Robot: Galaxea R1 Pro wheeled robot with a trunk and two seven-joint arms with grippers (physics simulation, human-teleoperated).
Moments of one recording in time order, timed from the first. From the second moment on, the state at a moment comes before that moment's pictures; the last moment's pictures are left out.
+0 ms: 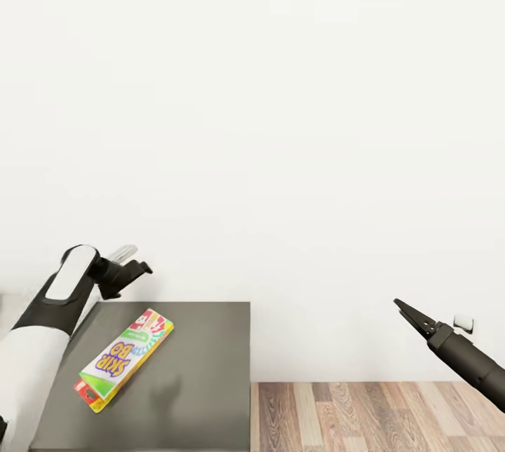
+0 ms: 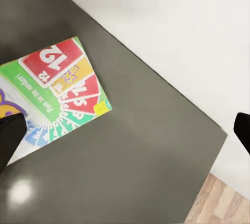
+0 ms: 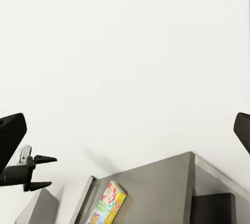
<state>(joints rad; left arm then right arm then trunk) -0.84 0.27 0.00 -1.01 1.34 0.93 0.91 -0.12 -0.17 -0.59 -1.55 -0.73 0.82 0.81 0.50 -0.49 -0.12</state>
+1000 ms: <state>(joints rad) -1.00 0.24 -0.01 -0.56 0.96 0.53 0.88 -0.12 -0.18 -0.59 -1.55 -0.73 0.82 0.81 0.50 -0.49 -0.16</state>
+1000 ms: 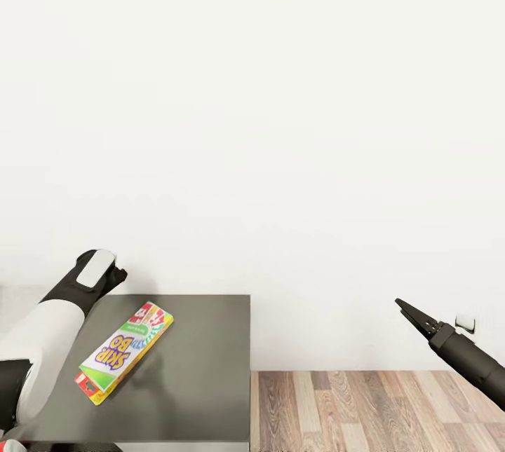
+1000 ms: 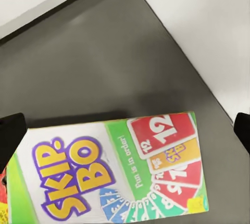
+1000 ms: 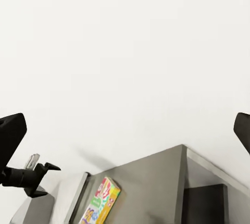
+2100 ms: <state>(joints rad) -1.03 0.24 -0.01 -0.42 0.91 0.34 0.82 -0.12 -0.18 -0.59 -1.55 -0.73 0.81 0.81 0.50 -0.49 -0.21</state>
